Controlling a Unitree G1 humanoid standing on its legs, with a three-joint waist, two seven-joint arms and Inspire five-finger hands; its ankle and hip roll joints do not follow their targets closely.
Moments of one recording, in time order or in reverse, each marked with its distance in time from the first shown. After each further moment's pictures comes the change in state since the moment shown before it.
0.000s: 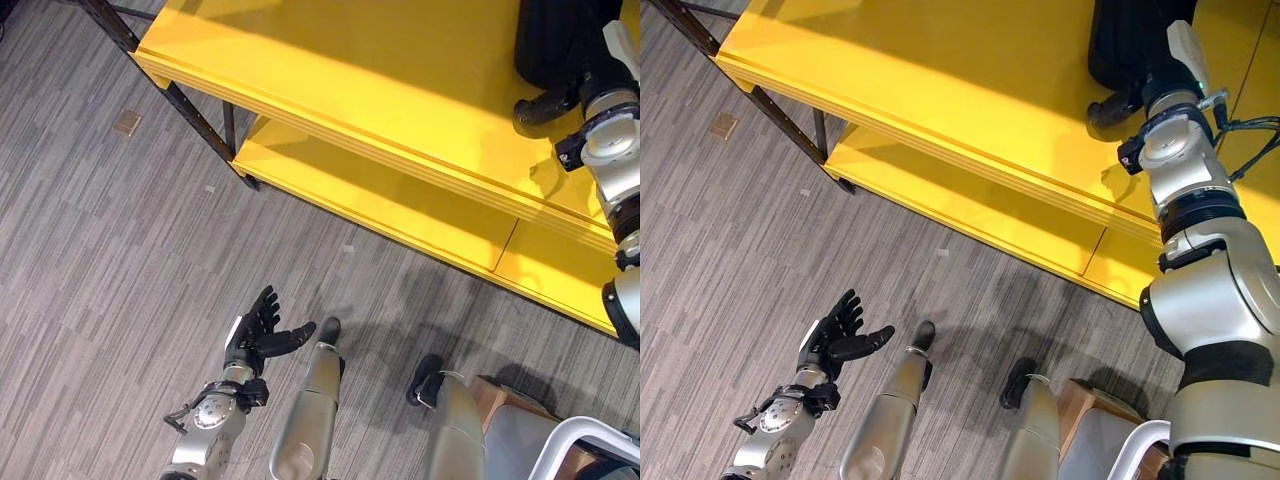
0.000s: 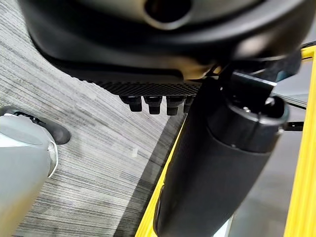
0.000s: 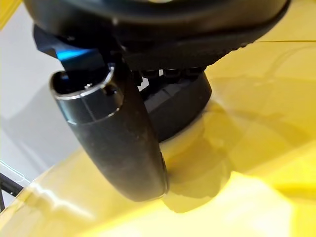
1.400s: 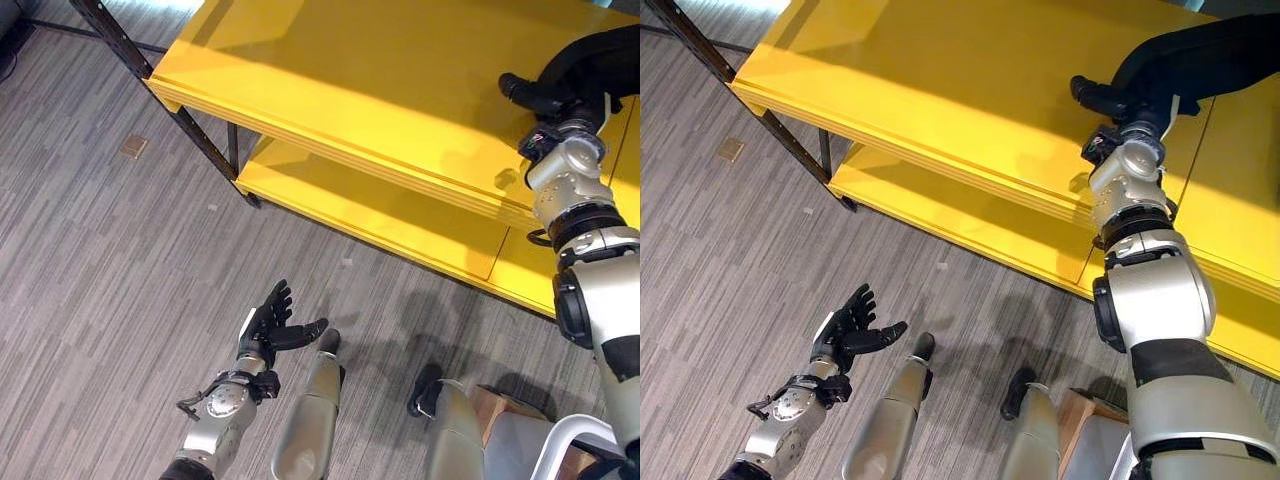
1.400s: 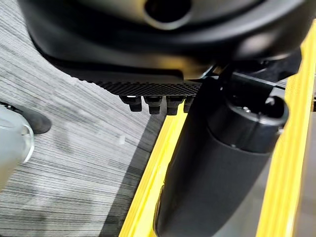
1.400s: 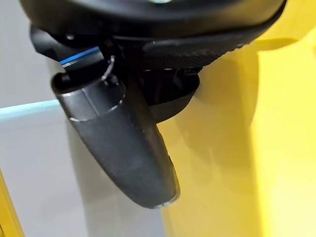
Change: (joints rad) left arm -0.071 0.001 -0.068 0.001 0.002 0.025 0.029; right arm 0.030 0.238 -0.429 0.103 0.699 -0.044 -0.098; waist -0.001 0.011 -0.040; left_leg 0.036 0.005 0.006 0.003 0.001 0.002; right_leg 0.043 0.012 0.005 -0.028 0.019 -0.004
